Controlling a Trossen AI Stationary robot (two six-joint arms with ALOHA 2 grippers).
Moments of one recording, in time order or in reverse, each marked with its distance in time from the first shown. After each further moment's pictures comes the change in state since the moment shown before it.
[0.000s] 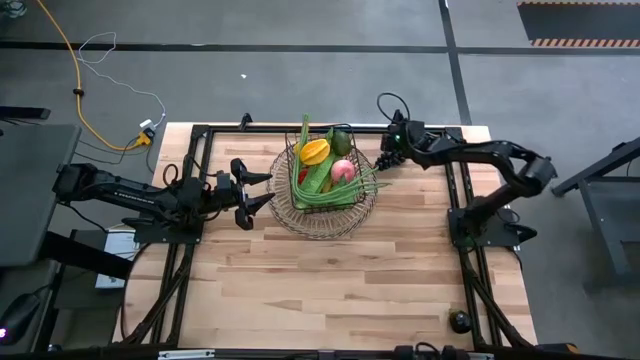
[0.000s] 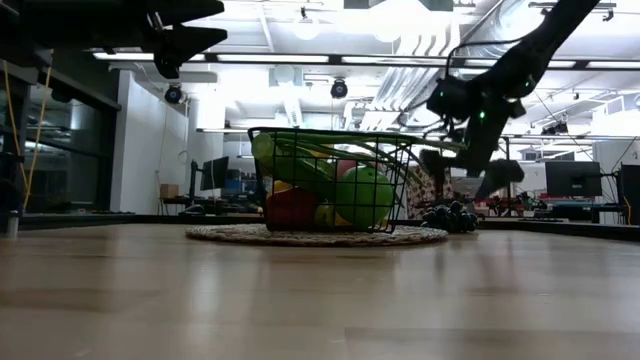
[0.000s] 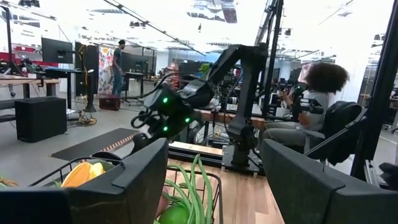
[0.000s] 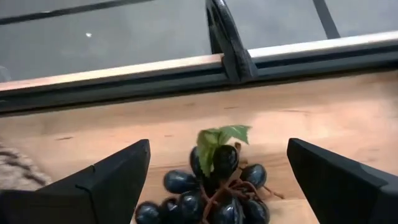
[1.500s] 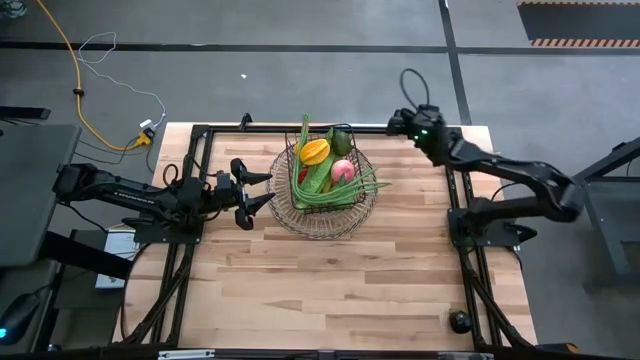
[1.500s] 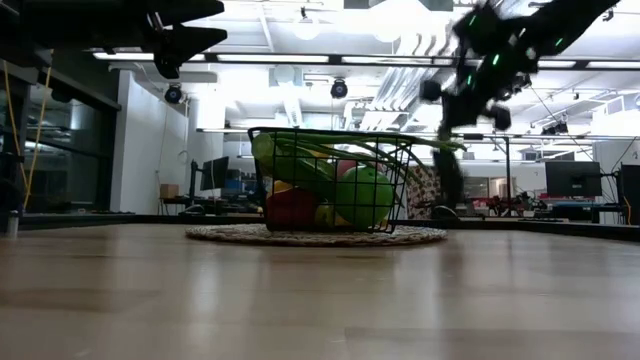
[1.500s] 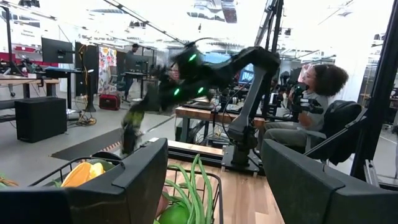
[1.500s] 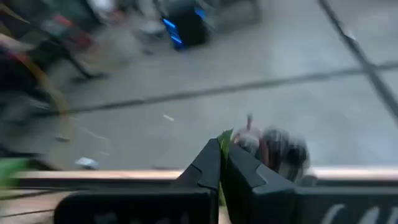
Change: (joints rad) left arm 0.000 0.000 0.000 0.000 0.000 0.000; right arm 0.043 -0.291 -0.001 0.179 0.063 -0.193
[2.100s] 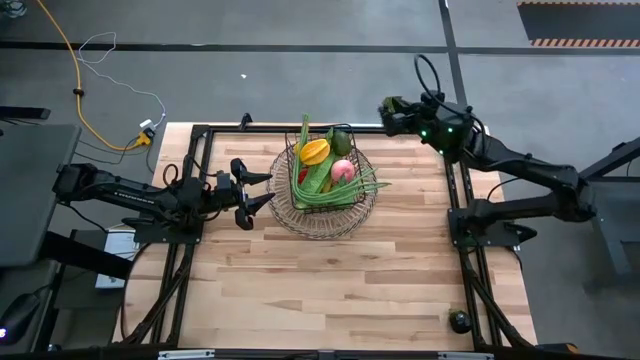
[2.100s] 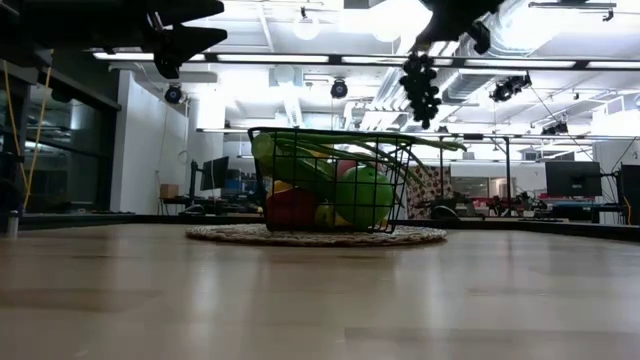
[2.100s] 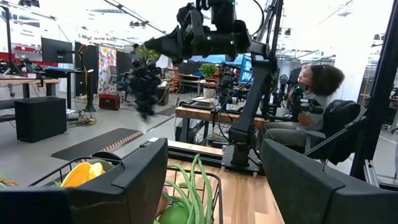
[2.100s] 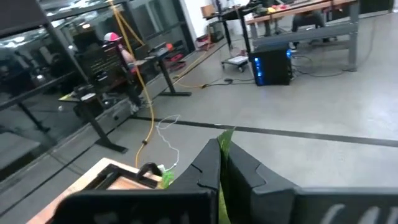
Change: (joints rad) left arm 0.000 0.000 0.000 0.000 0.000 0.000; right arm 0.246 -0.159 0.301 -0.134 -0.045 -0.207
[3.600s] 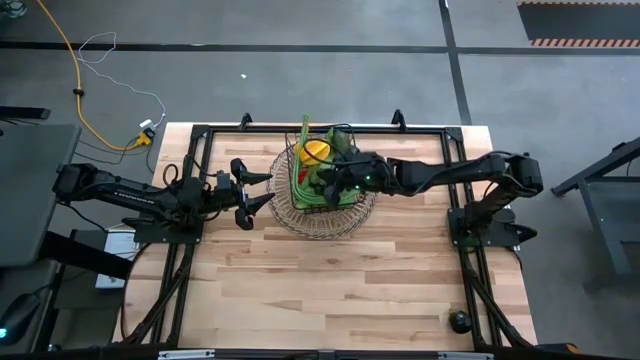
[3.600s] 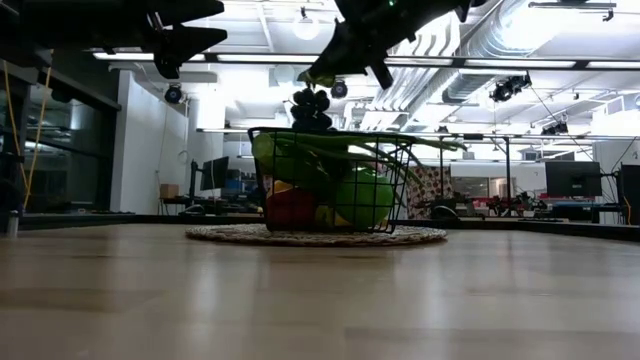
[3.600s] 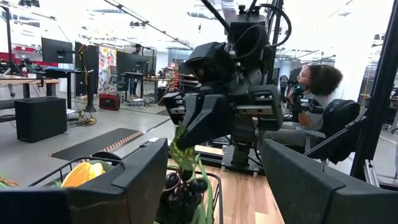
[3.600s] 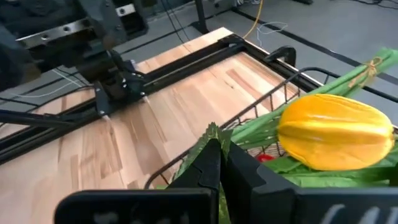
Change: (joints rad) left arm 0.000 0.000 0.000 0.000 0.000 0.000; right arm 0.354 0.534 0.144 0.111 -0.251 -0.050
